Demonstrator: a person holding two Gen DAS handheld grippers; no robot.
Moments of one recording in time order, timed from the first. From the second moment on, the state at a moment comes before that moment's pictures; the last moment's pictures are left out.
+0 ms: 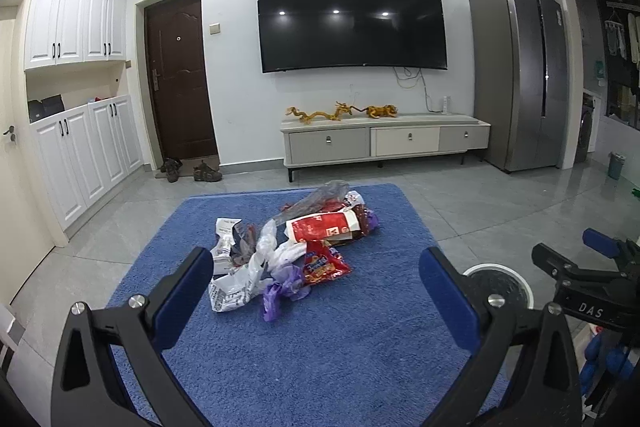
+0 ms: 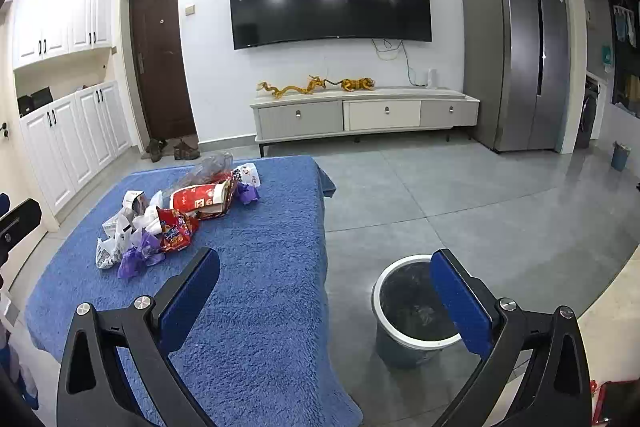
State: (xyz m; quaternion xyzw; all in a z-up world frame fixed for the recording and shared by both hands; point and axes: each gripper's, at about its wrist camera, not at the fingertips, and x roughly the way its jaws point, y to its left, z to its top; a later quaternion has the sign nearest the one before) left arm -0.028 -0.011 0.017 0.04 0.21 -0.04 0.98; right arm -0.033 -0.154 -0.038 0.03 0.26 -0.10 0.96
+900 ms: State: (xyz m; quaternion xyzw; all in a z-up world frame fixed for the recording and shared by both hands) left arm -0.027 -0.011 0.017 0.04 0.19 -0.03 0.98; right arm -0.043 -0.168 -0.031 0.04 0.25 -0.10 0.96
